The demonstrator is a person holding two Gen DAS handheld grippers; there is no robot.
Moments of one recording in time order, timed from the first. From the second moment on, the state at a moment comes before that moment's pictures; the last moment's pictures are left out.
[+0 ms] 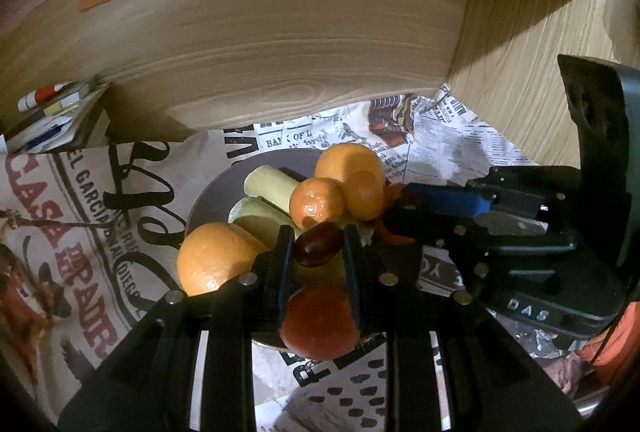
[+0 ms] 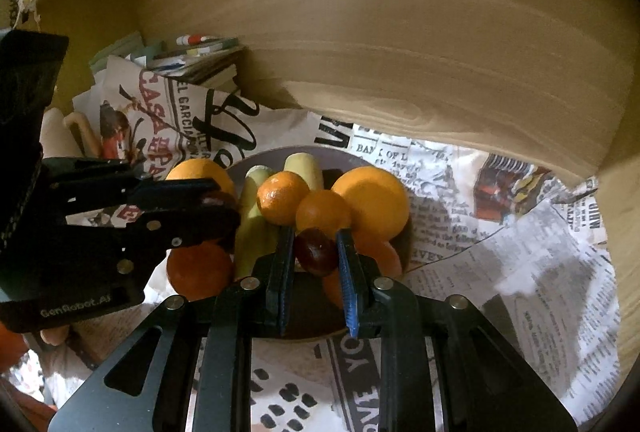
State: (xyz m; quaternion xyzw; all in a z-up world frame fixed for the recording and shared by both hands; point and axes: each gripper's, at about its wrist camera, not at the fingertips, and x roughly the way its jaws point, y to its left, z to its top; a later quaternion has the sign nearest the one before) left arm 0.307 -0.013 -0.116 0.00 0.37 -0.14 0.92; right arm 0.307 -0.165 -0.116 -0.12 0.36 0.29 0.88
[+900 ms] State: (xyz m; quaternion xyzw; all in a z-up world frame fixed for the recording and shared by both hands) left arm 0.272 0.005 -0.079 -0.04 0.31 -0.11 0.94; right arm 0.277 -0.173 -0.074 -0.10 0.30 0.28 0.91
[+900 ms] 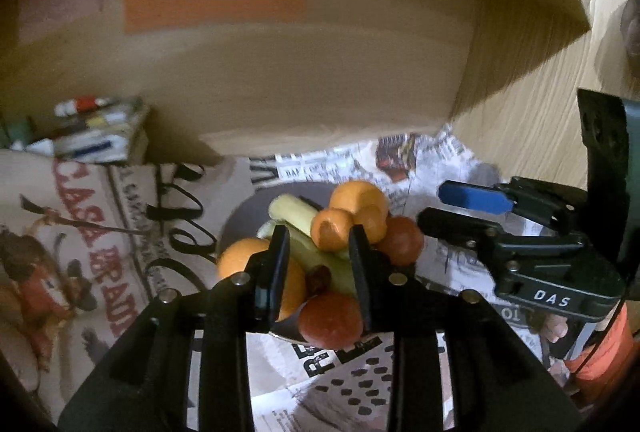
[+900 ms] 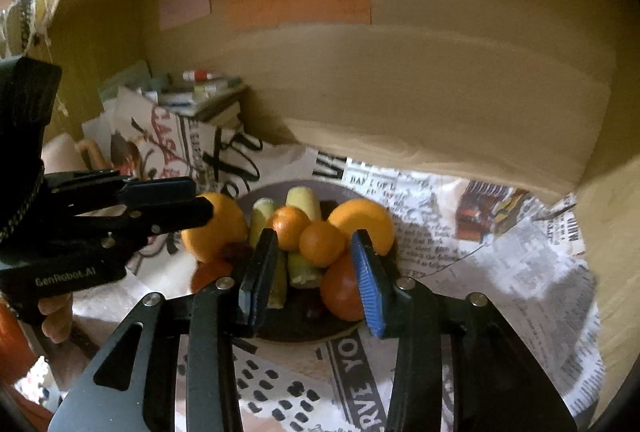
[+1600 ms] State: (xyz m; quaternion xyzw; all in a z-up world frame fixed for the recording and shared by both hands) left arm 0.093 0.003 0.032 -0.03 0.11 -0.07 0.99; right arm 0.119 -0.192 0.029 -0.03 0.12 0.26 0.96
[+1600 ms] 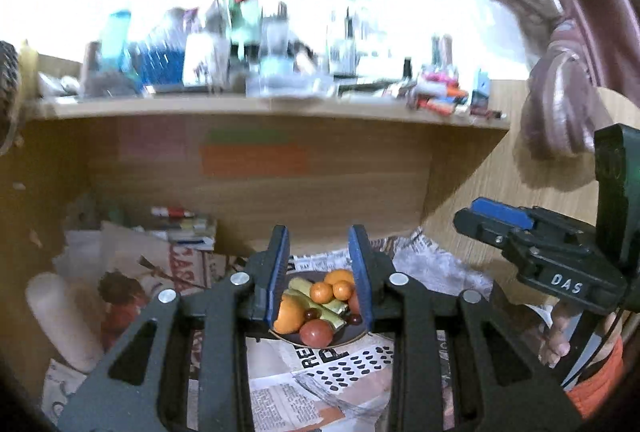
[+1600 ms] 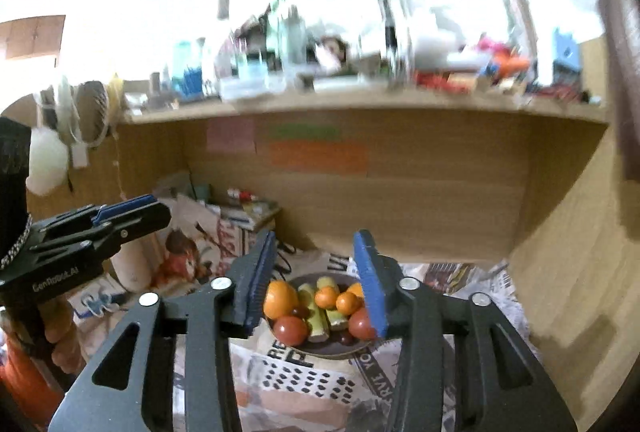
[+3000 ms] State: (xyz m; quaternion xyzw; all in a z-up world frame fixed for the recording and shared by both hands) left arm -0.005 -0.015 0.040 -0.01 0.05 -0.01 1.00; right arm 0.025 -0.205 0.038 -0.02 0.03 0.20 0.98
